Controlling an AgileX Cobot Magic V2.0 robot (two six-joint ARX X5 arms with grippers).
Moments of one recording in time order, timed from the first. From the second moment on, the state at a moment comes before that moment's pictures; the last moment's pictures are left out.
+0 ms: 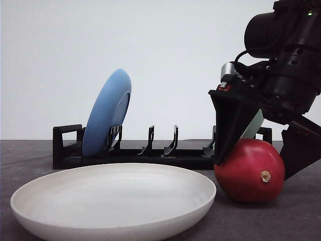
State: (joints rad) left_arx -1.34 0.45 0.84 -0.91 -0.34 -0.53; right_arx 0.45 1.50 0.88 -0.61 -0.38 0.18
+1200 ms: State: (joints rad) left_arx -1.34 0.45 0.84 -0.90 -0.37 -0.54; right_arx 0.83 1.65 1.10 -0.50 -0.34 0.24
